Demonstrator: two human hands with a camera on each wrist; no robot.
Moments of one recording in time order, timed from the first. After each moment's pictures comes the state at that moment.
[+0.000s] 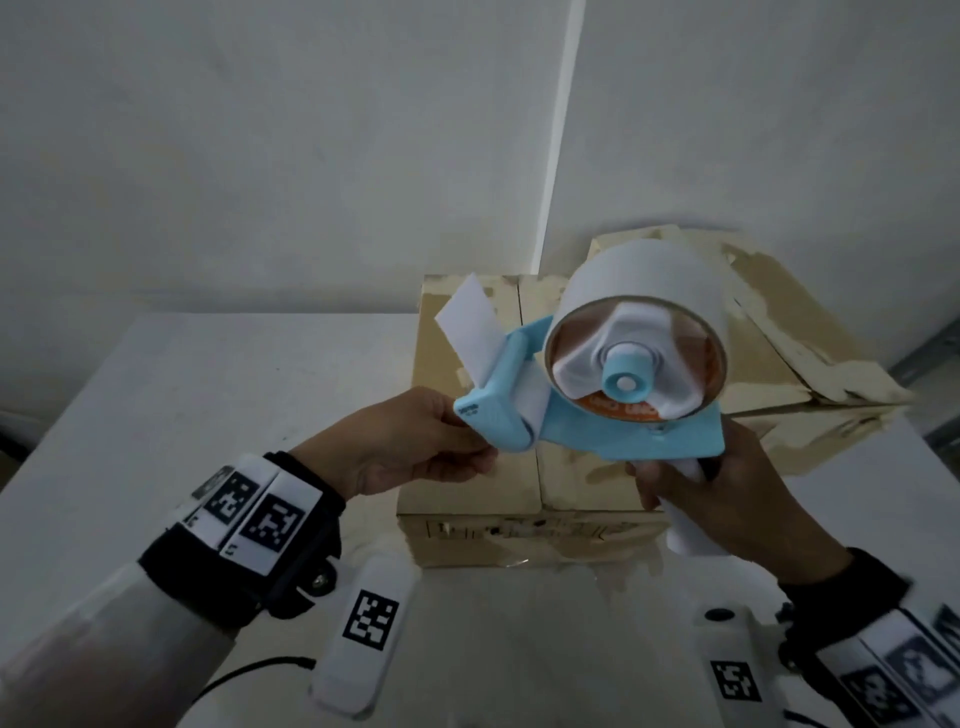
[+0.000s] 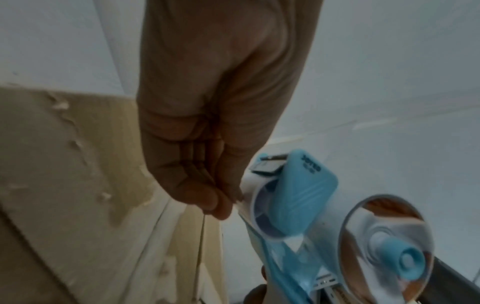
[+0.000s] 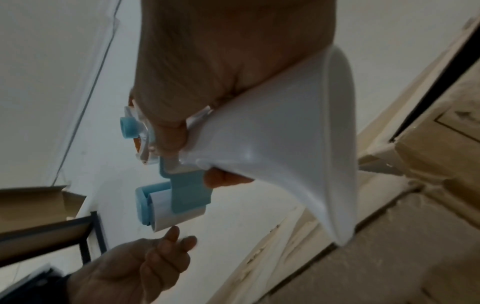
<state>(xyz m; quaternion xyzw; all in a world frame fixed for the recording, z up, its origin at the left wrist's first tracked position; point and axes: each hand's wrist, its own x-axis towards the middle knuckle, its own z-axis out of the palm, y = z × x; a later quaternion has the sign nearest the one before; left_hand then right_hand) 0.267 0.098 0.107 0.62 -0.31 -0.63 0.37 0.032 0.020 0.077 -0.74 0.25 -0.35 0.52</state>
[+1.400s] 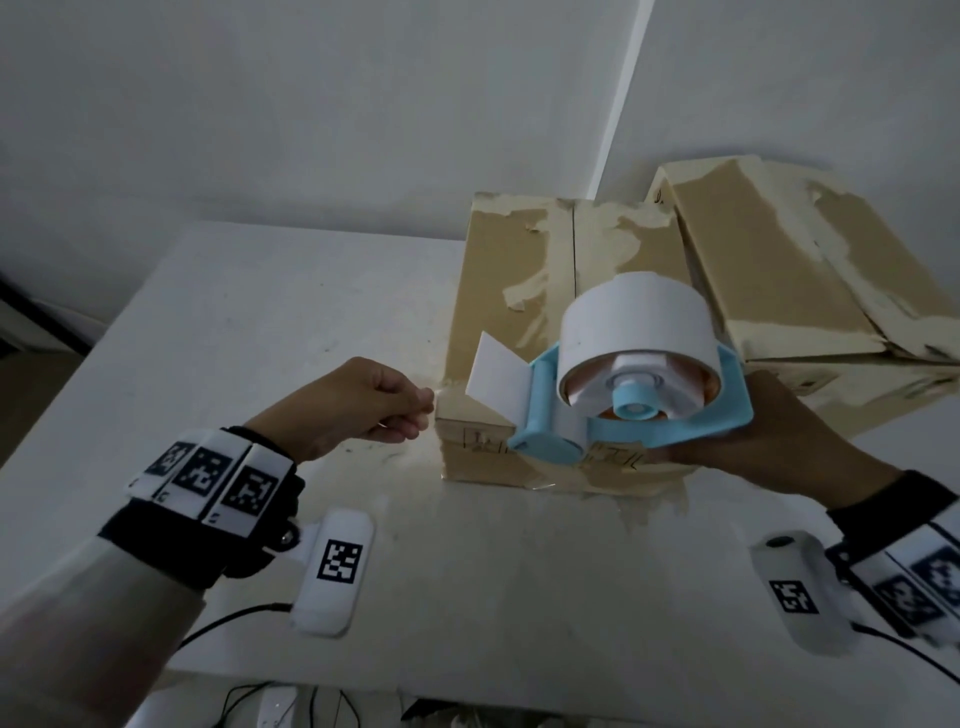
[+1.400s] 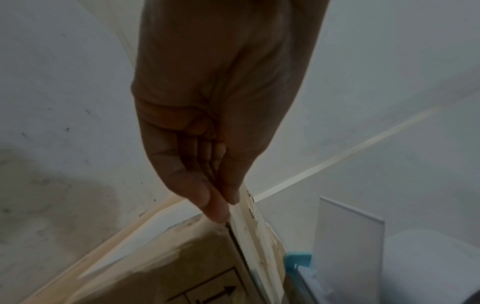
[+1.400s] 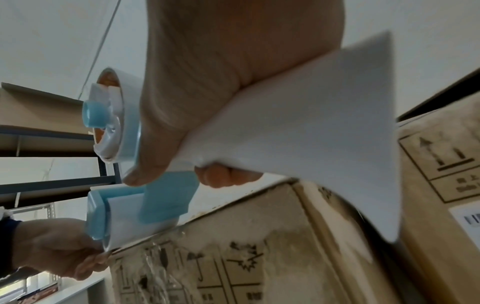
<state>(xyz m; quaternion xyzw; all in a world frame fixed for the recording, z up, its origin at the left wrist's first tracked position) 0.307 0.163 0.058 0.74 -0.29 -0.50 0.35 0.025 0.011 0.071 -0.83 0.27 -0.15 0.46</state>
